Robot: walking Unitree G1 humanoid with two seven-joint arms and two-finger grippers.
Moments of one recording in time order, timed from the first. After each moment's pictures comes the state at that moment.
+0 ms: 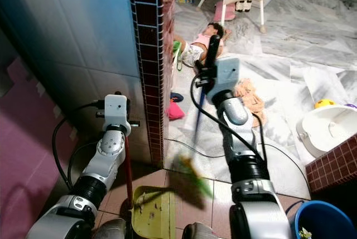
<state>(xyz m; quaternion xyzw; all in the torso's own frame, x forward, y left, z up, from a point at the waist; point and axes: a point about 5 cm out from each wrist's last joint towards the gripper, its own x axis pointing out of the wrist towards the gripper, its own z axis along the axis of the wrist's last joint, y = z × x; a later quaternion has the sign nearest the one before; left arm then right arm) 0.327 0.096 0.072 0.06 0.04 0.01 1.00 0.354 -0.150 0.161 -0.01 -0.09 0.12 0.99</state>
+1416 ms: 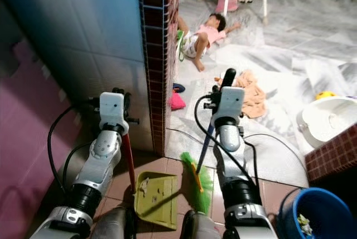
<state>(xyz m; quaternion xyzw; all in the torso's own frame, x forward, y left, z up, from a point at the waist) 0.317 0.095 0.090 0.04 -0.01 -0.04 1.00 0.326 -0.152 0.104 0.00 -0.04 -0.04 1.00</state>
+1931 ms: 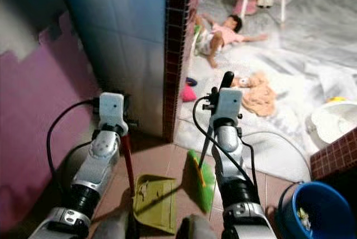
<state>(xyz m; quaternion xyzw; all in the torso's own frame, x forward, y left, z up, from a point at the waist) 0.316 0.097 0.089 0.04 0.00 -0.04 1.00 0.329 -0.150 0.103 -0.01 -0.03 -0.04 1.00</state>
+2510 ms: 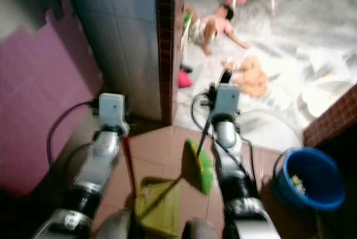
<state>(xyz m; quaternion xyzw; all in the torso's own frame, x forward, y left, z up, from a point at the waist) 0.315 0.090 0.090 0.03 0.00 -0.05 1.00 0.331 -0.152 0.102 0.00 -0.03 -0.04 1.00</state>
